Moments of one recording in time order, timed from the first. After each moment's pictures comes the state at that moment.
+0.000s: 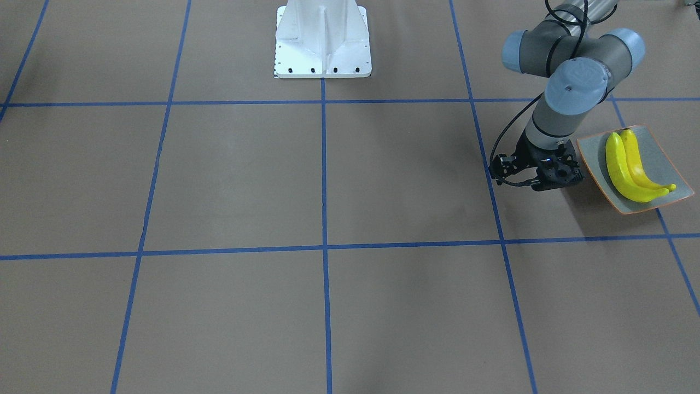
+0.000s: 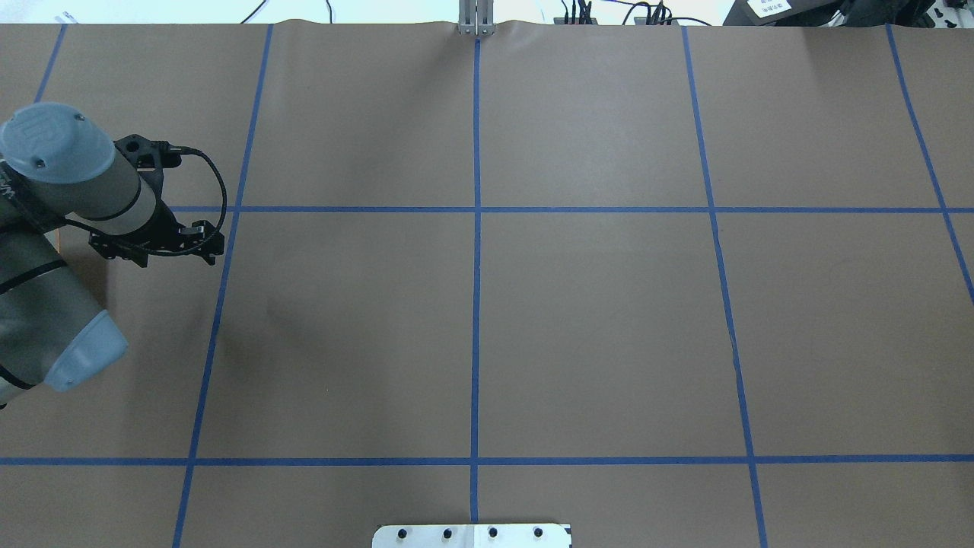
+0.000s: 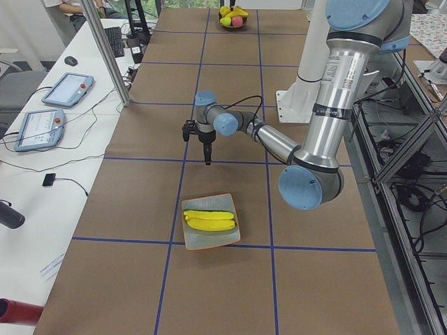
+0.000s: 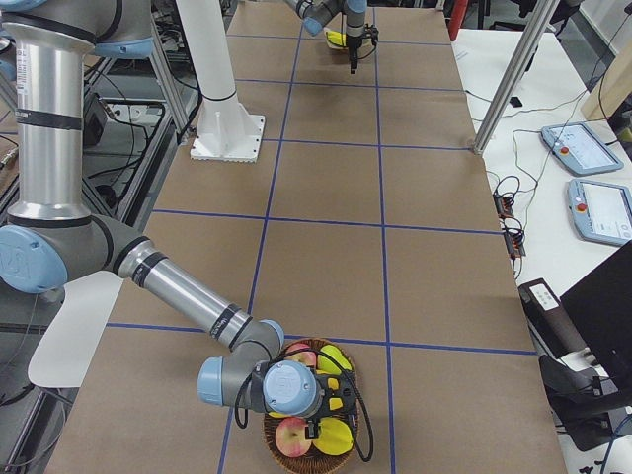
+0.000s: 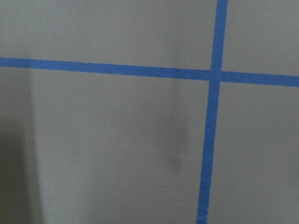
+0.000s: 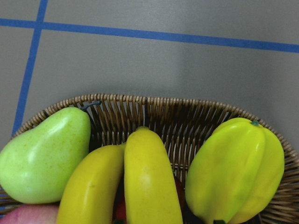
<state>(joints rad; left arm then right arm) -0.81 -1.81 -1.78 -1.63 -2.01 -0.98 1.73 -1.68 1.15 -1.00 2.44 -0.19</state>
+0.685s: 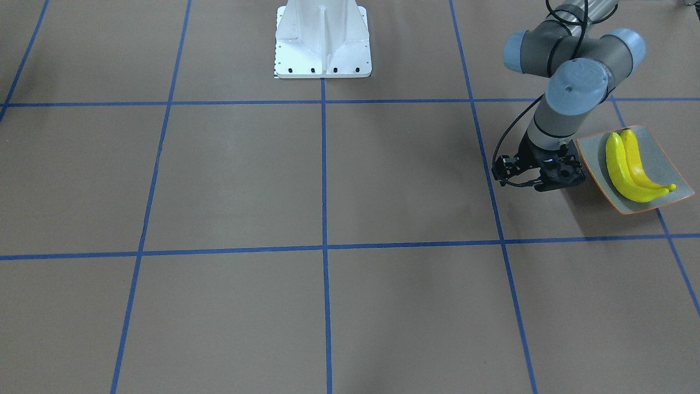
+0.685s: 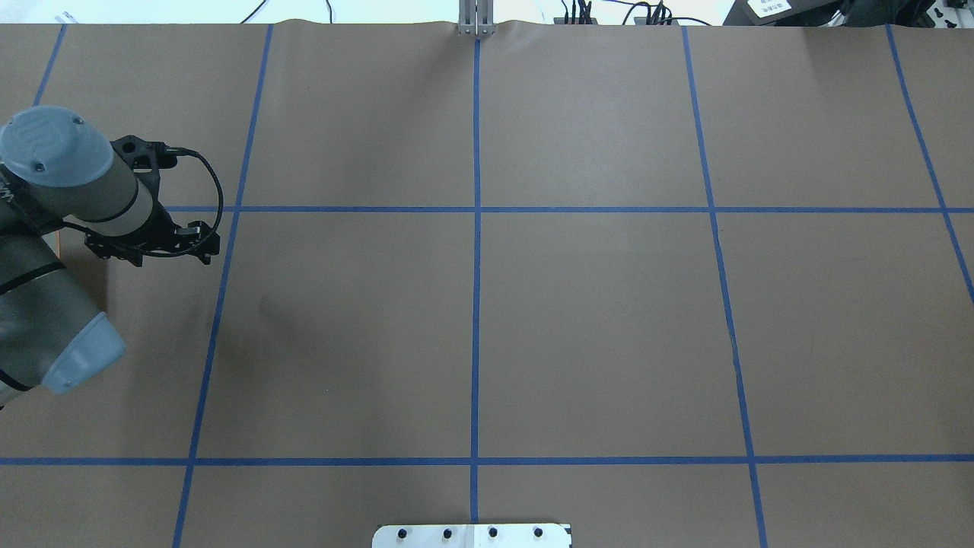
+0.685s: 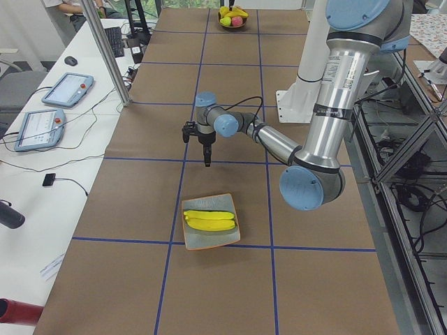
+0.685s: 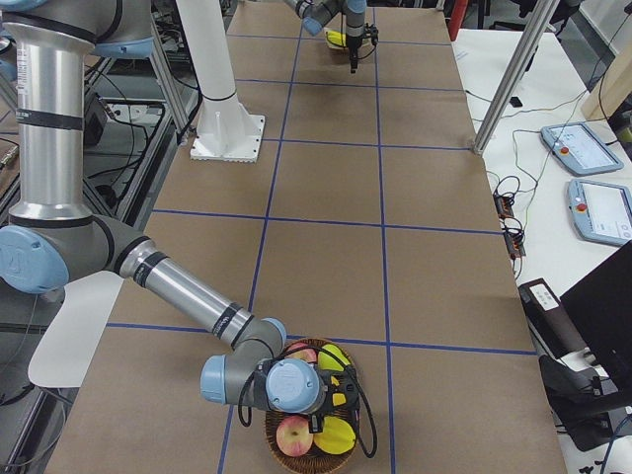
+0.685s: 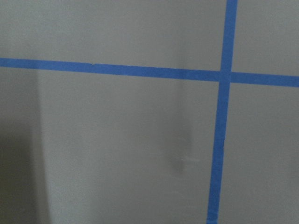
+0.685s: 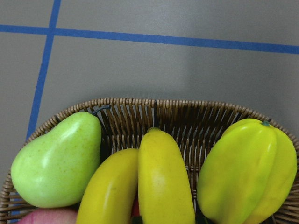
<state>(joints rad) -0.81 -1.81 -1.78 -1.63 -1.98 -0.98 1.73 -1.67 1.17 -1.01 2.48 -0.19</state>
